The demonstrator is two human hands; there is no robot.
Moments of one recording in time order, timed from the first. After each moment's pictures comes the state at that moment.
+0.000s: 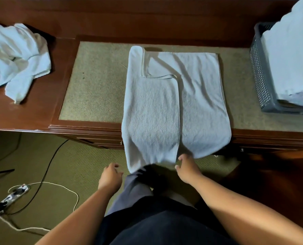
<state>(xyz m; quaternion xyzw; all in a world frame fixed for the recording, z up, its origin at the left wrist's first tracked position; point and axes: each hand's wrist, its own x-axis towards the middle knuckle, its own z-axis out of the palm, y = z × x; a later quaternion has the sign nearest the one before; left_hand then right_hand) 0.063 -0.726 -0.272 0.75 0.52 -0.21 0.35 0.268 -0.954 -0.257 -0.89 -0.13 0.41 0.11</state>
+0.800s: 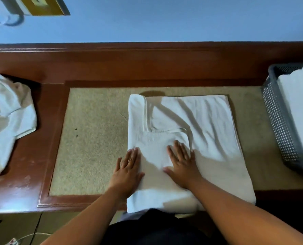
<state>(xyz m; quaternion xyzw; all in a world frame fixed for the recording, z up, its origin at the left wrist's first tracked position) 0.294 -0.568 -0.259 0.95 0.15 -0.22 0.16 0.447 -0.773 -0.264 -0.90 -0.34 0.28 0.02</state>
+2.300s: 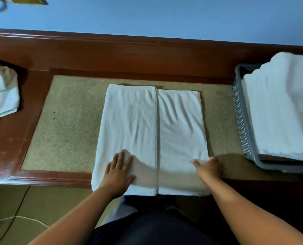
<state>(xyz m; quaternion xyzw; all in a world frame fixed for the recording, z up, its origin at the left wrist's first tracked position) 0.292 -0.695 -0.246 0.91 0.22 -0.27 0.20 0.513 -0.964 -0.258 -0.94 0.15 0.24 0.18</state>
